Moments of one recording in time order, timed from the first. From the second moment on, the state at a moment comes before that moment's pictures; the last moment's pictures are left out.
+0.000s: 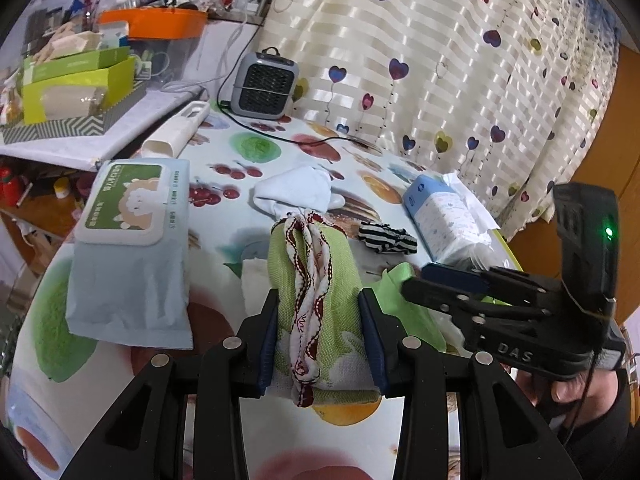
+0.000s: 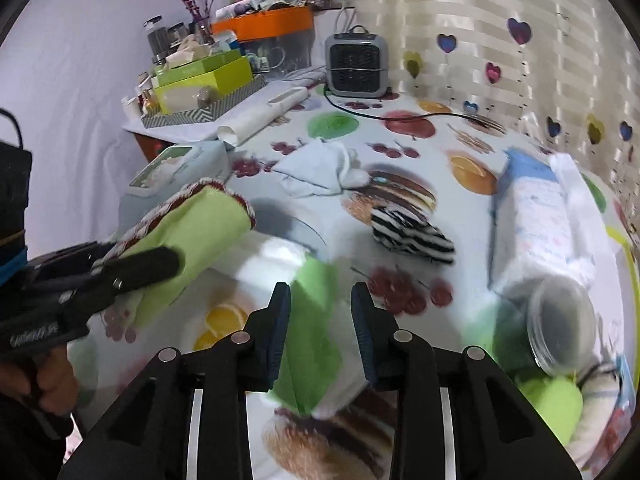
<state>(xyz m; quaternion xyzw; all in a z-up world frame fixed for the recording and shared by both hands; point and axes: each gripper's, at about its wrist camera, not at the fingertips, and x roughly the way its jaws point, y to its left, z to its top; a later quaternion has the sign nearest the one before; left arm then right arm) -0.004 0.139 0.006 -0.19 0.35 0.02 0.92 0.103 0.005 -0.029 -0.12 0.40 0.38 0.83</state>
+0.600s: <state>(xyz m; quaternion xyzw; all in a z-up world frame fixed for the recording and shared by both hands) -0.007 0.140 0.009 -0.19 0.34 0.02 0.92 0.078 0.006 -0.007 -0.15 0.35 0.39 0.84</state>
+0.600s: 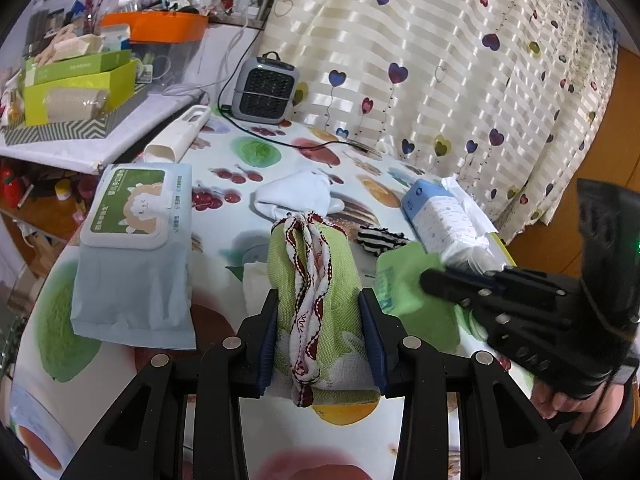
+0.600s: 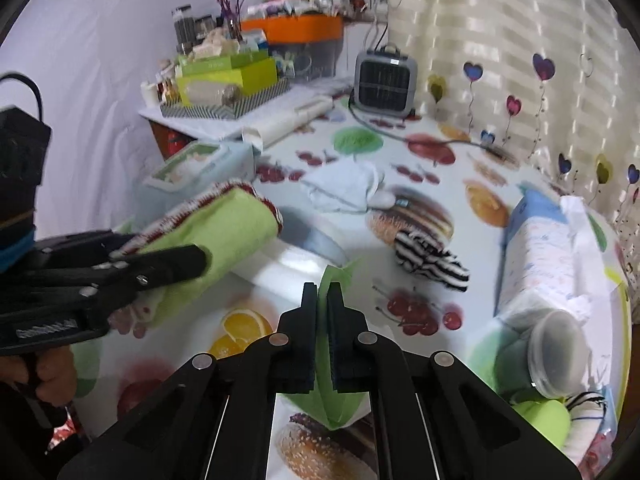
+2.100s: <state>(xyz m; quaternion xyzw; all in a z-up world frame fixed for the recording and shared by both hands) 0.022 0.026 0.056 -0.12 0.32 -0.08 0.94 0.063 -0.115 0.056 -0.01 0.29 0.34 0.89</state>
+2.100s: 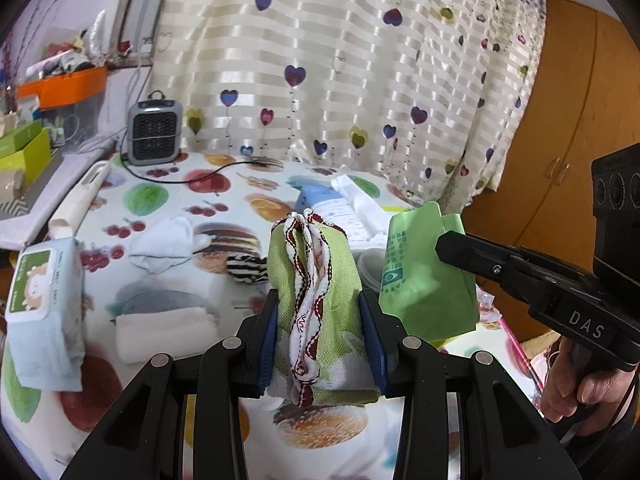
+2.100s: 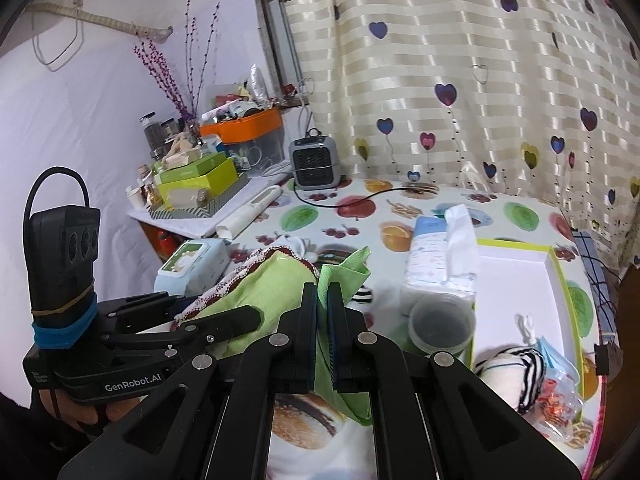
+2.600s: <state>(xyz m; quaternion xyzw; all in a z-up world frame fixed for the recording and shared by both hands) 0.056 -0.019 0.059 -0.09 0.33 -0.11 0.93 0.089 -0.176 0.051 0.04 0.29 0.30 0.91</state>
